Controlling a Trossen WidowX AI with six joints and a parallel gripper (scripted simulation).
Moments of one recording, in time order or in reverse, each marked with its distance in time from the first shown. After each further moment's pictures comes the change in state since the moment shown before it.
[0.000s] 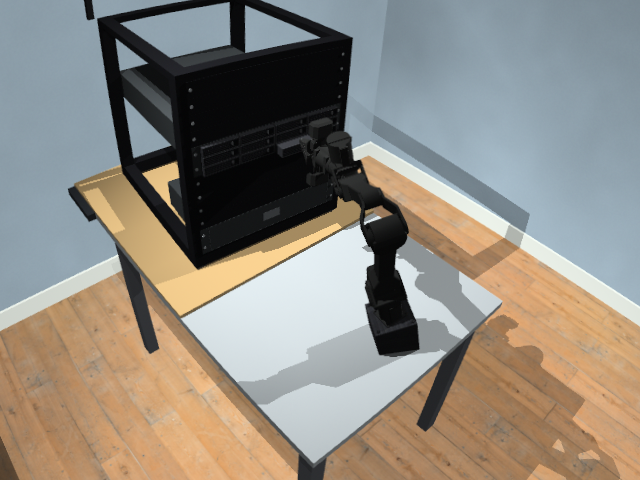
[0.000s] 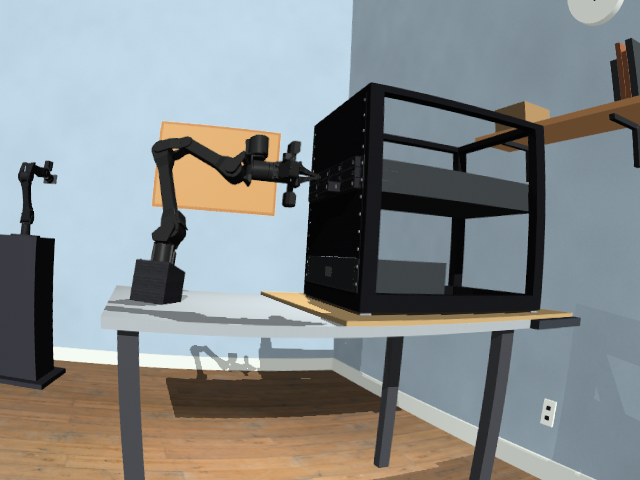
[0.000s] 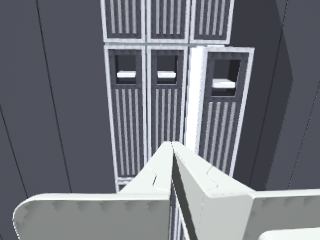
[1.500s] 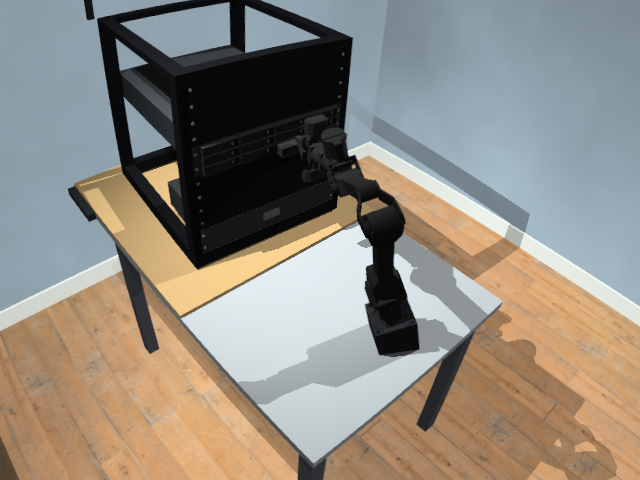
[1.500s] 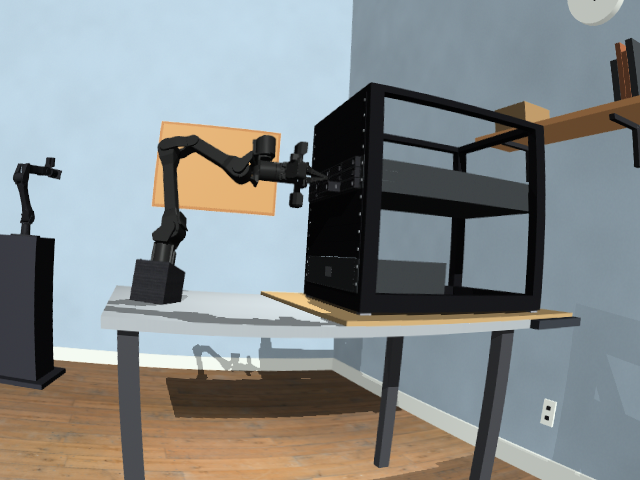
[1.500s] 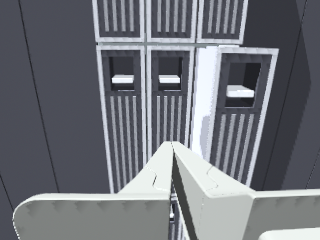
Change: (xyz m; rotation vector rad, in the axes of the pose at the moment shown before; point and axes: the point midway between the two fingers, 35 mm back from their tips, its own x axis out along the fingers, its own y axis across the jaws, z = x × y) arm 0.021 0.001 0.000 0.001 -0.001 -0.004
